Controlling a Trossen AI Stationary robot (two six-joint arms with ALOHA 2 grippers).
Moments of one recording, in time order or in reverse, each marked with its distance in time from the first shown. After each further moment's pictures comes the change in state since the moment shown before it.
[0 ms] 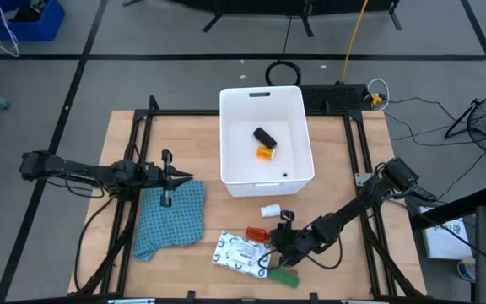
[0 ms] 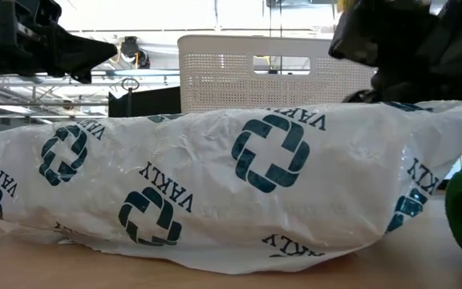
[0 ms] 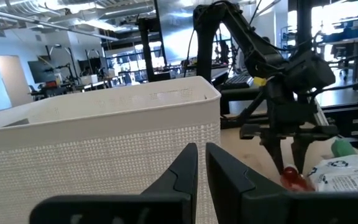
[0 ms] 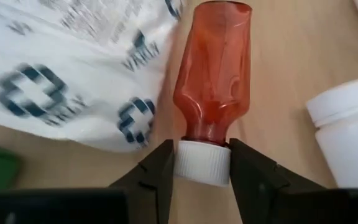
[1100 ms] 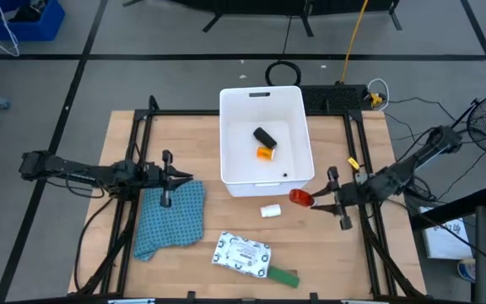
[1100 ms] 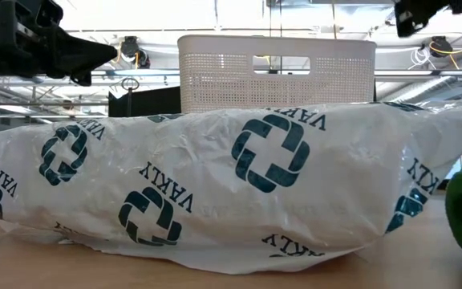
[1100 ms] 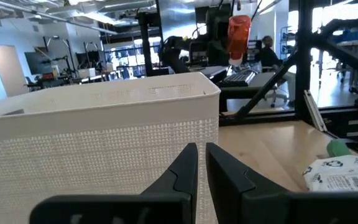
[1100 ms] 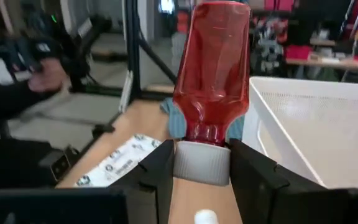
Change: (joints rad) left arm 0.000 0.000 0.000 -0.017 0.000 -0.041; right arm -0.011 -1.257 -0.573 0.246 -0.019 -0.498
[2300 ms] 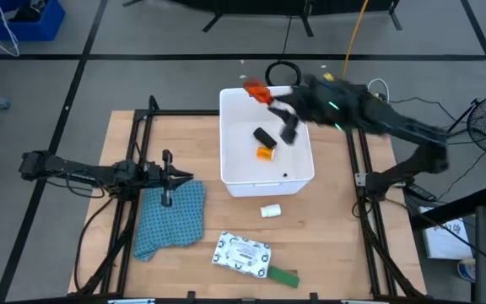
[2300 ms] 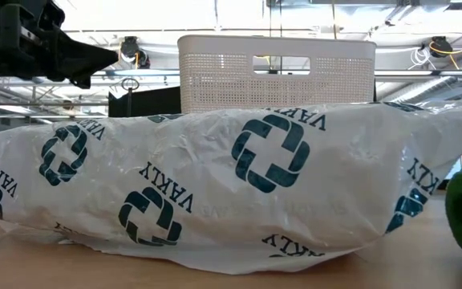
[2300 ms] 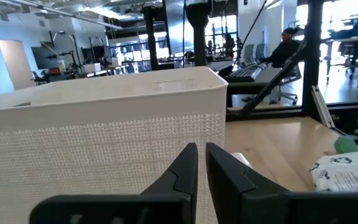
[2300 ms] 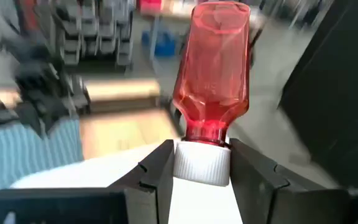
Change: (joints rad) left arm 0.000 0.000 0.000 -0.019 -0.027 -0.001; right arm -0.775 0.822 1.344 -0.799 -0.149 -0.130
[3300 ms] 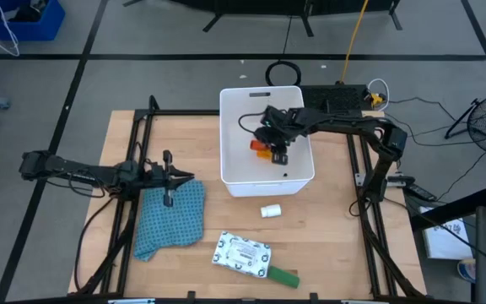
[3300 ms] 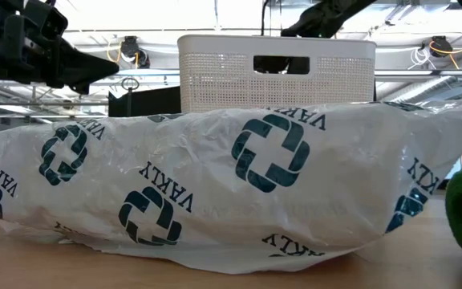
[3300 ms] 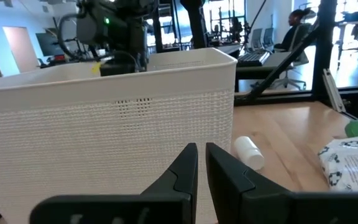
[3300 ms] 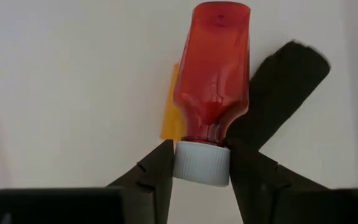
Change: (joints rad) left arm 0.000 0.000 0.000 -0.060 -0.034 -0.002; right arm -0.251 0.396 -0.364 -0.106 -0.335 -0.230
